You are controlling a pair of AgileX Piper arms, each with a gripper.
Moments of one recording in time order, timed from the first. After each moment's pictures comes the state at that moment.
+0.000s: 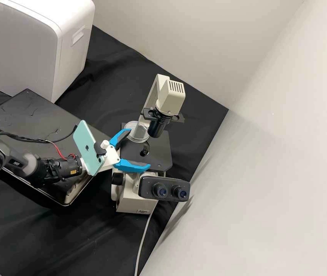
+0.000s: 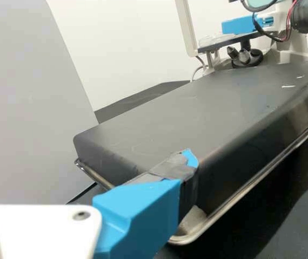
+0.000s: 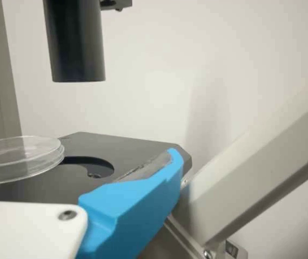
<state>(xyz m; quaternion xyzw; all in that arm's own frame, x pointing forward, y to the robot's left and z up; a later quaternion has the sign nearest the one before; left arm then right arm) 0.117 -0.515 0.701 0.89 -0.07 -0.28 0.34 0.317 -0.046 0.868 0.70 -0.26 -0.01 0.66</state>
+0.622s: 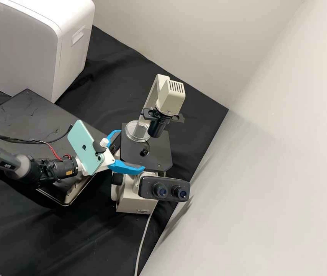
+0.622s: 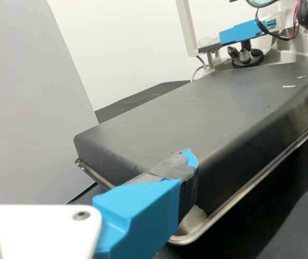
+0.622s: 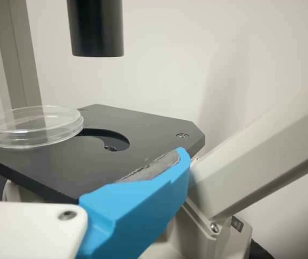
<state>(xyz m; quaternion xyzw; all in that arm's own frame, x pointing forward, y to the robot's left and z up) 0.118 -0.514 0.701 0.89 -0.07 -0.28 0.34 0.304 -0.039 0.867 0.71 -0.24 -0.04 0.66</state>
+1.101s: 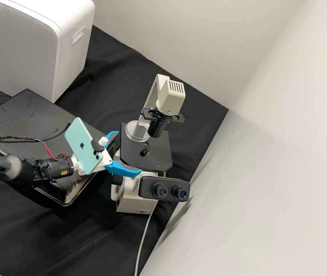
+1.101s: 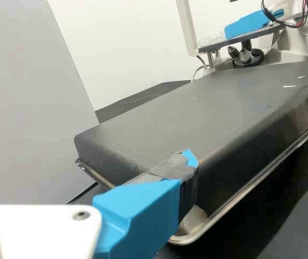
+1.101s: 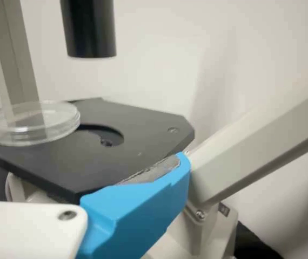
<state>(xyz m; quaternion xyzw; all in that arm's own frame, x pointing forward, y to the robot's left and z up) 0.118 -0.514 0.701 0.89 -0.07 -0.28 0.34 0.289 -0.025 0.878 0.70 -0.25 -0.01 0.67</state>
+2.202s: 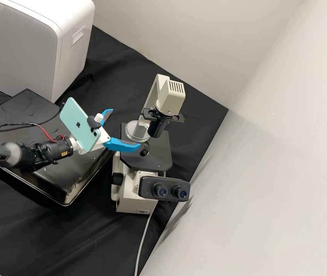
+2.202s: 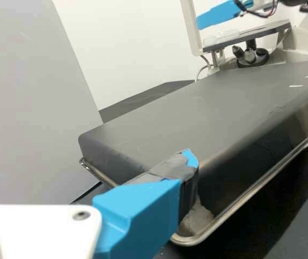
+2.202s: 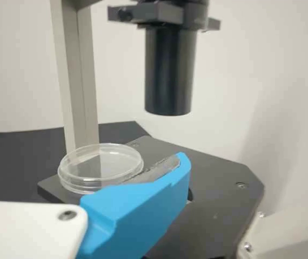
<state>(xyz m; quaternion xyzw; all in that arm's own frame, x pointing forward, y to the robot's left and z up) 0.120 -0.513 0.702 0.89 -0.07 -0.28 0.34 0.322 0.017 0.871 0.70 -0.20 0.02 0.69</state>
